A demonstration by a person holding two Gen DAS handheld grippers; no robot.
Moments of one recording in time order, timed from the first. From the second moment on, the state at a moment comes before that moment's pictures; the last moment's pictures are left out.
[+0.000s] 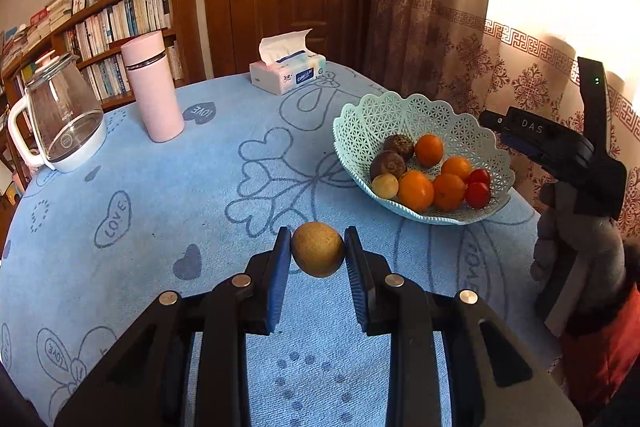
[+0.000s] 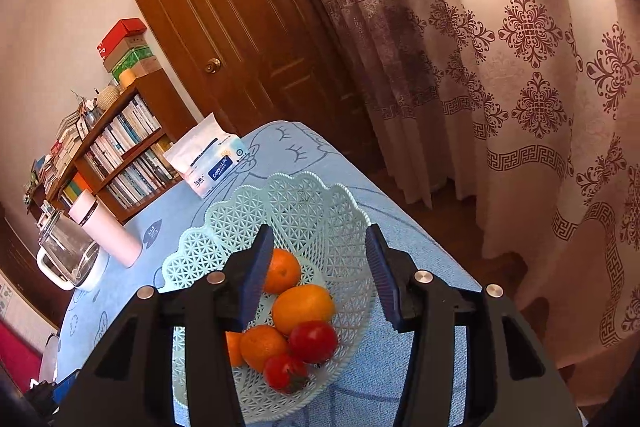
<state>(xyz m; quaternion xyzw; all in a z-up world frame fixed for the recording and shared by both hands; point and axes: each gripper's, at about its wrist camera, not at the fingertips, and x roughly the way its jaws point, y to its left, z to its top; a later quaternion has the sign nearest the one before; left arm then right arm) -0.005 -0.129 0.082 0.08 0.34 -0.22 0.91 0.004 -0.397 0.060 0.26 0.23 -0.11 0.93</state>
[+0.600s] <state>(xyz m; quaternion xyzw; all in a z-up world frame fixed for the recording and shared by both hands) 0.020 -0.203 0.075 0.11 0.33 -0.26 0.90 0.004 -0.399 0.057 0.26 0.23 -0.12 0.93</state>
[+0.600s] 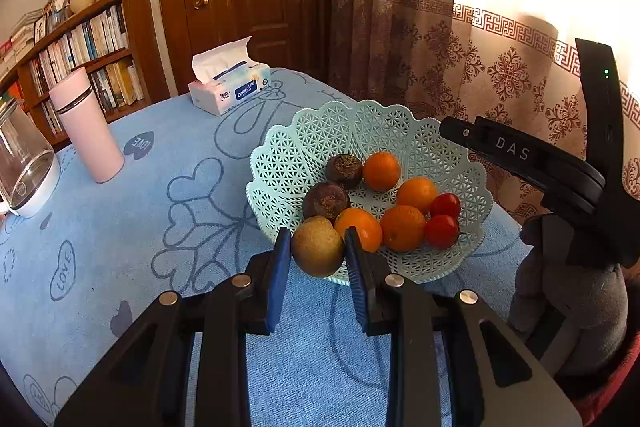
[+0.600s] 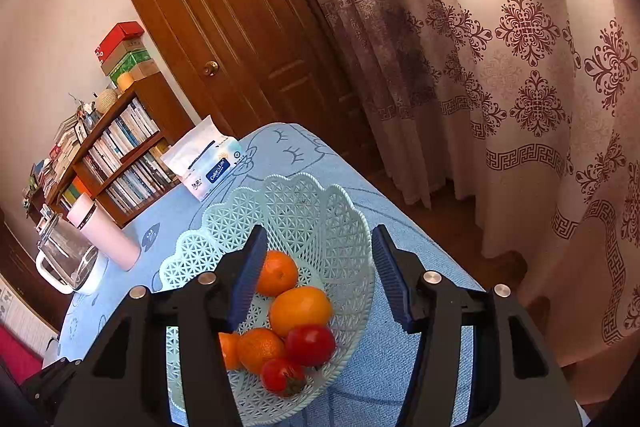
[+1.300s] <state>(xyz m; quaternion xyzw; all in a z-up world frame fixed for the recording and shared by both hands) 0.028 -0.215 0.067 0.12 0.33 -0.25 0.90 0.003 -0.399 0.056 0.27 0.22 -0.12 0.93</state>
